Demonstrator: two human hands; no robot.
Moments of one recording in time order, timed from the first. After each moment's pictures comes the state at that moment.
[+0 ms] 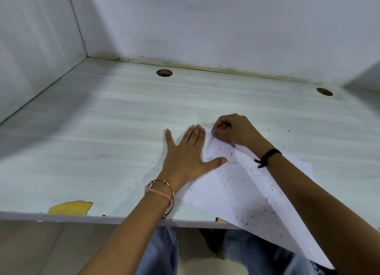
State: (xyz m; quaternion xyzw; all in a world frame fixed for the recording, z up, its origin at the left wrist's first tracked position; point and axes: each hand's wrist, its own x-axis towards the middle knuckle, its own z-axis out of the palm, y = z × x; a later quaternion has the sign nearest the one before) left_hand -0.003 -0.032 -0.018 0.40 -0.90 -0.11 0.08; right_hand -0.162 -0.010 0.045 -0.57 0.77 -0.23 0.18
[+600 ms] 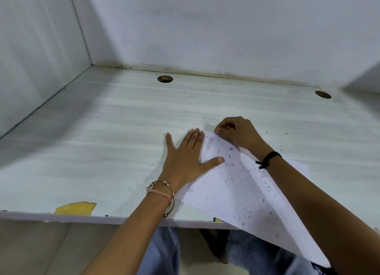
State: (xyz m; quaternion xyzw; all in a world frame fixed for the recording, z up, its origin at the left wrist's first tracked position) left_hand -0.002 -0.029 -0.014 0.40 -0.90 -0.13 0.08; right_hand -0.181 -0.007 0.038 -0.55 0.75 -0.31 0.18
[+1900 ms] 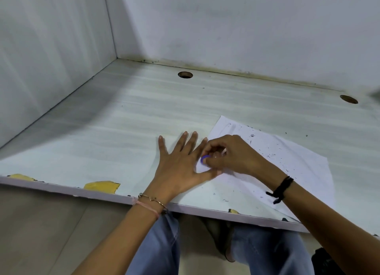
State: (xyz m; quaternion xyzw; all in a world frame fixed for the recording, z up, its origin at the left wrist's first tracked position) left_hand 0.062 -0.005 -0.014 0.44 -0.89 -0.11 0.05; right_hand -0.098 0.035 0.045 -0.69 0.64 -0.22 0.26
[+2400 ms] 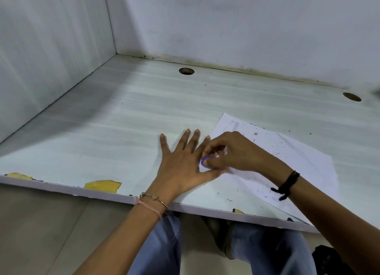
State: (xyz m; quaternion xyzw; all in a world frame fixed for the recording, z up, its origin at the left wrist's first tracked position) left_hand 0.062 -0.008 -0.017 0.43 -0.89 -0.10 0.06; right_hand -0.092 0.030 0.053 -0.71 0.63 -0.17 0.27
